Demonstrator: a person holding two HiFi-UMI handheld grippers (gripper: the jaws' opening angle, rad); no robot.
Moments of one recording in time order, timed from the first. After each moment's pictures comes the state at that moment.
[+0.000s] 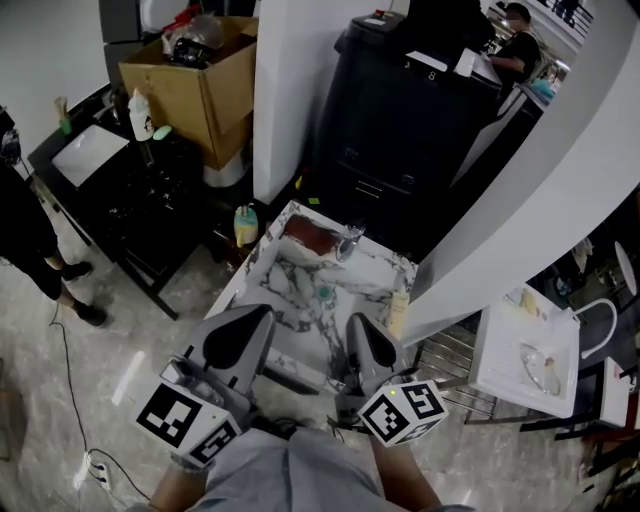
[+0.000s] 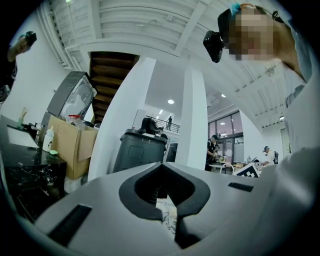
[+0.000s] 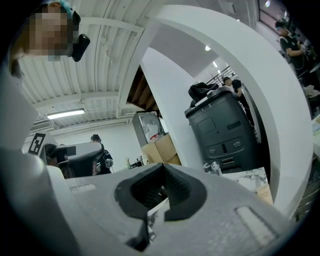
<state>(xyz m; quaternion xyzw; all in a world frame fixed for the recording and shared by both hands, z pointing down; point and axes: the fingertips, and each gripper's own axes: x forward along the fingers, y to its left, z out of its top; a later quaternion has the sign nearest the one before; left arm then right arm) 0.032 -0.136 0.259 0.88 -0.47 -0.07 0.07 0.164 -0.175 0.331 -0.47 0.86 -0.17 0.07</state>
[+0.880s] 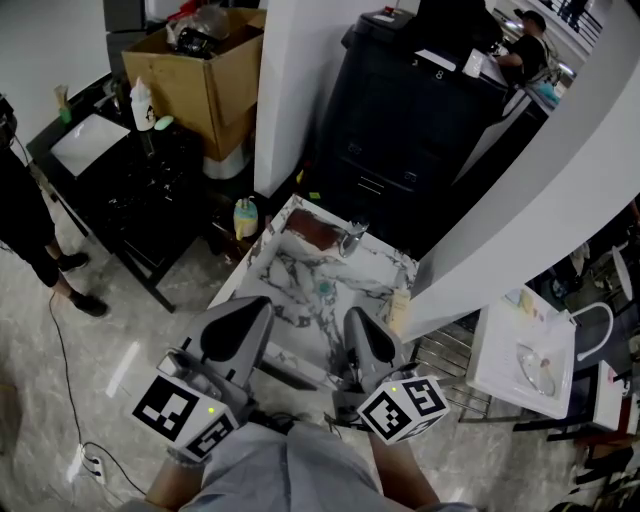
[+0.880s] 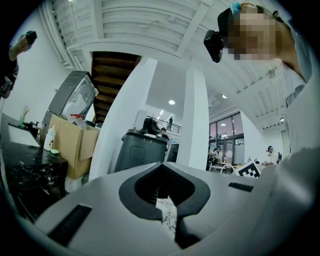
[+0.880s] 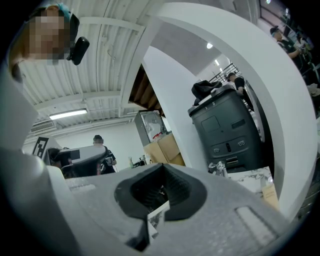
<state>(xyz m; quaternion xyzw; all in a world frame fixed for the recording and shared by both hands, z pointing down) 0.018 -0.139 0.261 0.87 -0.48 -0.07 0.07 0.146 -0.176 0.323 -0.45 0.87 -0.17 0.06</state>
